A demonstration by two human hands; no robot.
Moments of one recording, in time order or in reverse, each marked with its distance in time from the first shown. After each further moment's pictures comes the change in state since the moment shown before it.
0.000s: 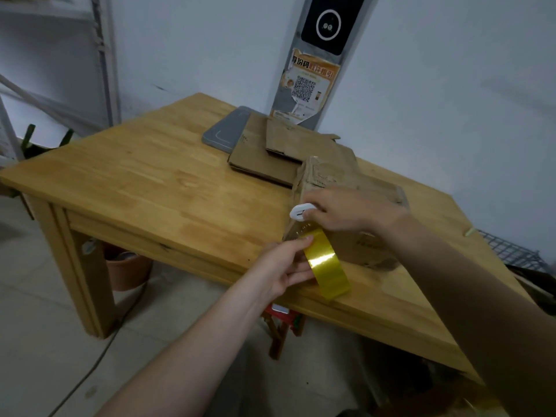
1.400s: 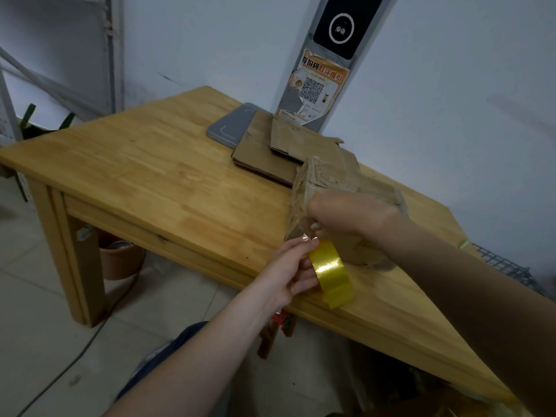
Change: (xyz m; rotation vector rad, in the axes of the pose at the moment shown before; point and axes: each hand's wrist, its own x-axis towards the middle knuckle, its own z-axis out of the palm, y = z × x) left_hand 0.009 -0.023 0.005 -0.126 -0.041 0.079; right_hand 0.015 -0.017 -0.004 -0.440 -0.215 -0.077
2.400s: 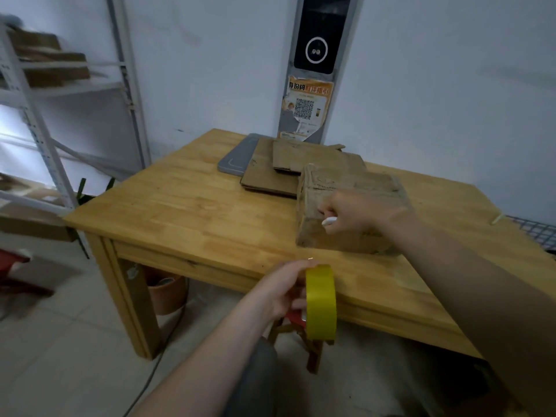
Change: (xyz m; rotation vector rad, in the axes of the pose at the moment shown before) left_hand -0.048 0.006 -0.007 0.367 0.004 -0.151; right_hand -0.033 0.030 0.040 0.573 0.238 0.174
